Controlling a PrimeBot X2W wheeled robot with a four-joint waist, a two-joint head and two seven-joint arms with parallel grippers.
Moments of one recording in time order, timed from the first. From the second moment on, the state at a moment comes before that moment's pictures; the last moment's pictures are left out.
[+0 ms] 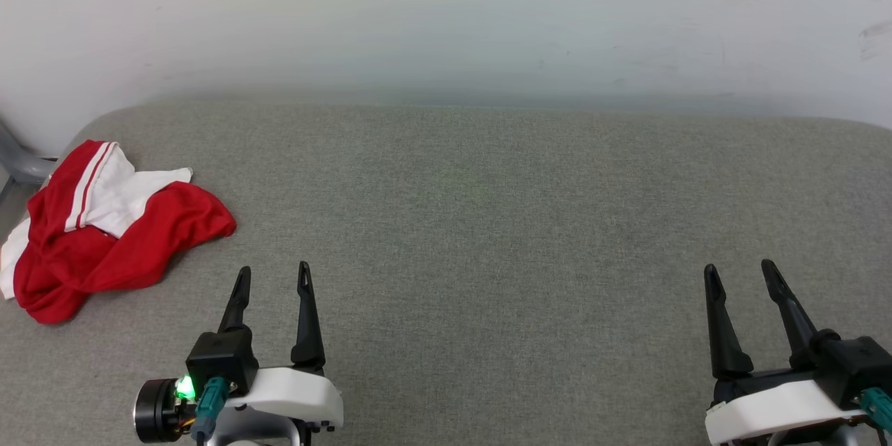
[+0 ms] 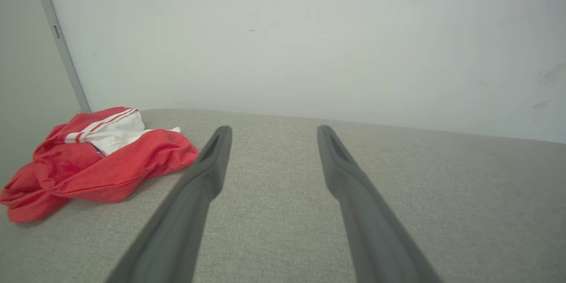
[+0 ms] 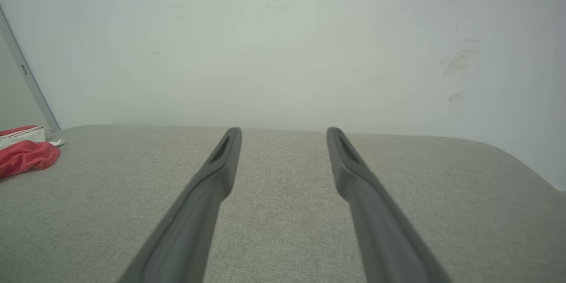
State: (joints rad) left arm -0.04 0.08 -0.14 0.09 -0.17 0.17 -0.23; right arm 0.03 -0.05 -0.06 0.04 0.10 0.13 -0.23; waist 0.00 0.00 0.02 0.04
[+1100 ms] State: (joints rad) left arm -0.03 0.05 -0.09 0.14 -0.13 0.09 -0.26; right arm 0.04 -0.05 -0.07 0.05 0.12 0.13 -0.26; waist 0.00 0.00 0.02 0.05
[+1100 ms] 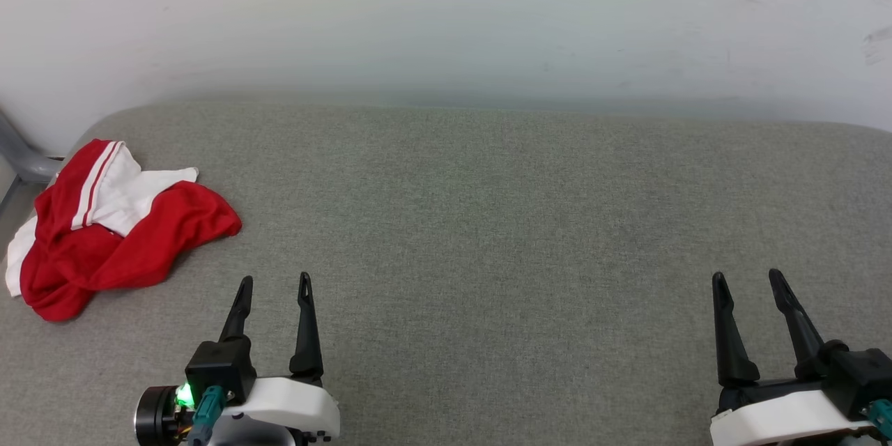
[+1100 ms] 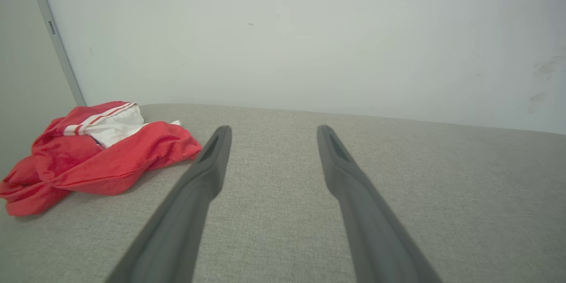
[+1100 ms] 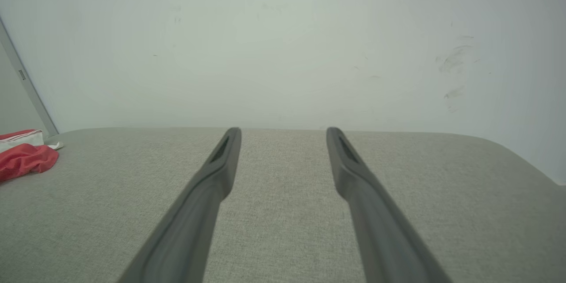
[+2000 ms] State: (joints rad) left arm -0.03 0.05 -0.09 0.15 -0.14 0.10 -0.26; right arm 0.05 -0.05 -0.06 0.05 0.12 0.13 -0.26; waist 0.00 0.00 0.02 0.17
